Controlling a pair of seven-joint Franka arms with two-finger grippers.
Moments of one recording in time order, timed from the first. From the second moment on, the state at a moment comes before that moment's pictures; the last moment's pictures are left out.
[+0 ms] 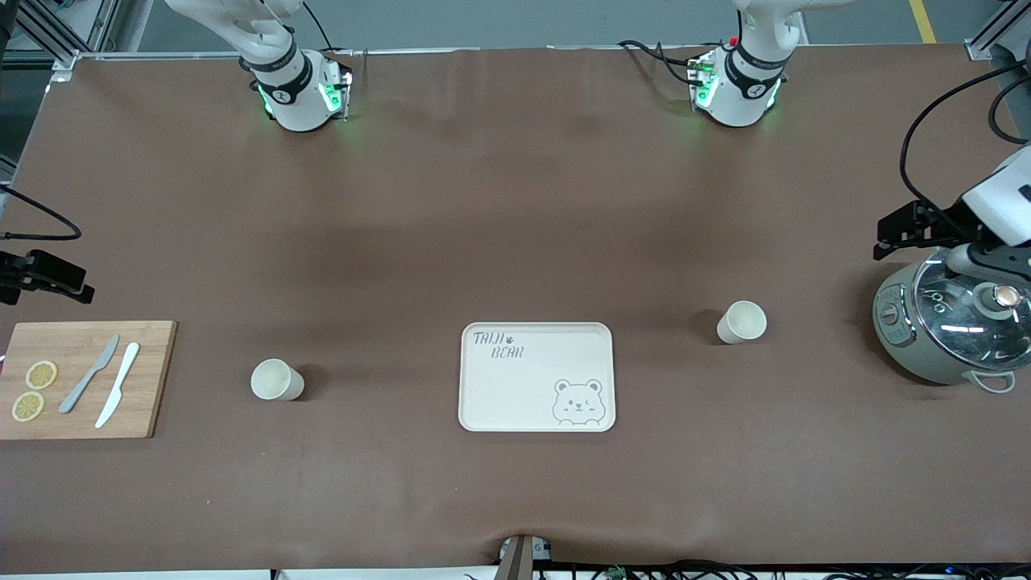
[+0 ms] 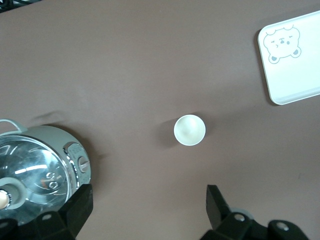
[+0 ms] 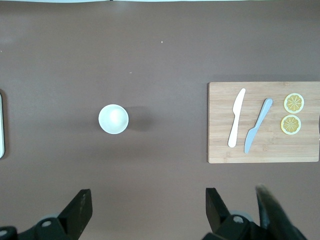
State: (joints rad) left arm 0.07 0.09 -0.09 -1.59 -0.03 1.72 0.28; right arm -0.03 0.27 -0.06 -1.28 0.02 1.60 -0.10
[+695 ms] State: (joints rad) left arm 0.08 0.09 -0.09 -1.58 -0.03 1.72 0.28; right arm -0.03 0.27 -0.06 -1.28 0.02 1.62 -0.10
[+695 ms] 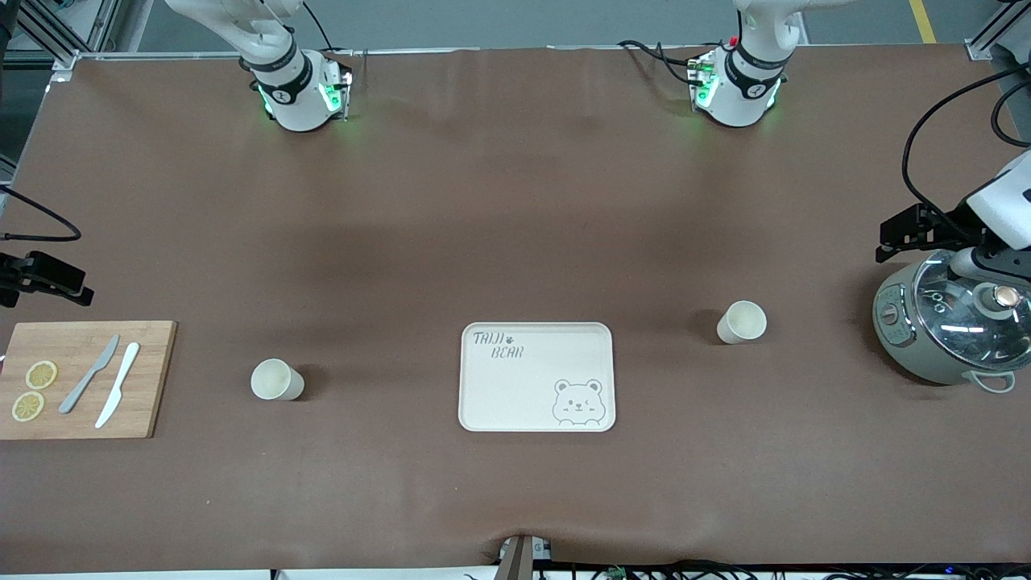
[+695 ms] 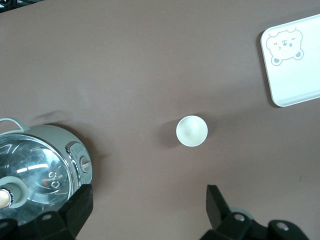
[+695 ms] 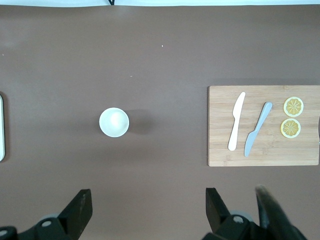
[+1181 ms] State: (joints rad) left arm 0.09 0.09 -0.08 -1.57 -0.03 1.73 0.27; right arm -0.03 0.27 -0.06 -1.28 0.02 1.62 -0.10
